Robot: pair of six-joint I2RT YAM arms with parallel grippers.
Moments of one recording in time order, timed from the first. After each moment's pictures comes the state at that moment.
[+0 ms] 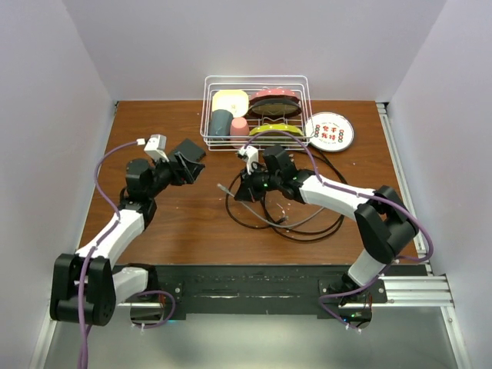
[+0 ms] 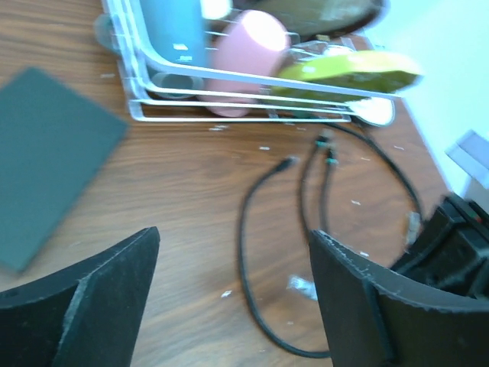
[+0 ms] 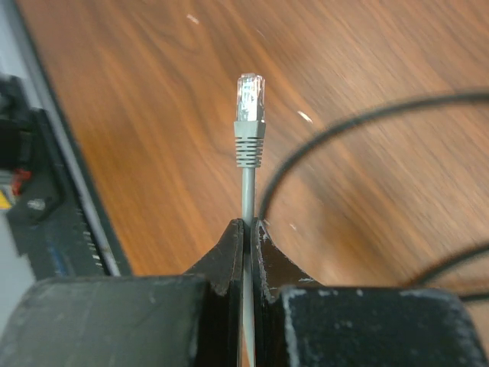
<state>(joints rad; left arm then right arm) -0.10 1.11 0.53 0.36 0.40 -0.47 0.69 1.66 1.04 -0.05 -0.49 0.16</state>
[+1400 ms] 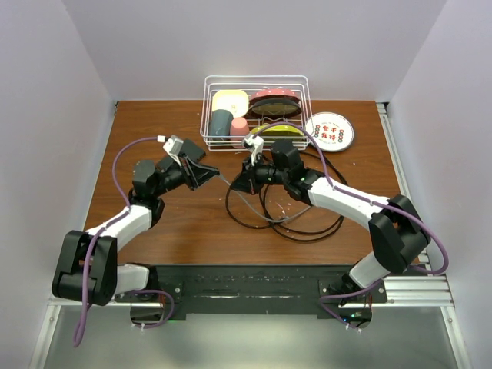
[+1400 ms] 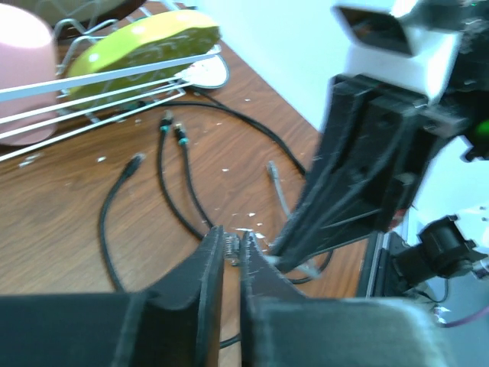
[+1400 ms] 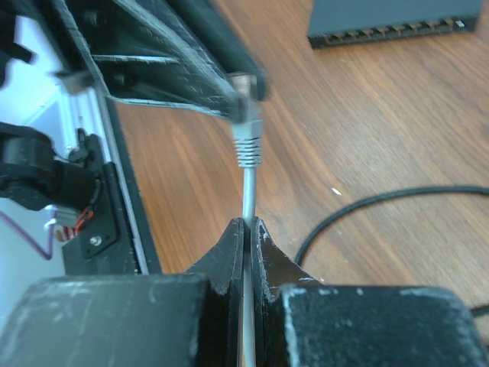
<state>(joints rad) -0.16 1.28 0.49 0.79 0.82 -0.55 0.69 1.56 1.03 0.13 -0.55 0.26</state>
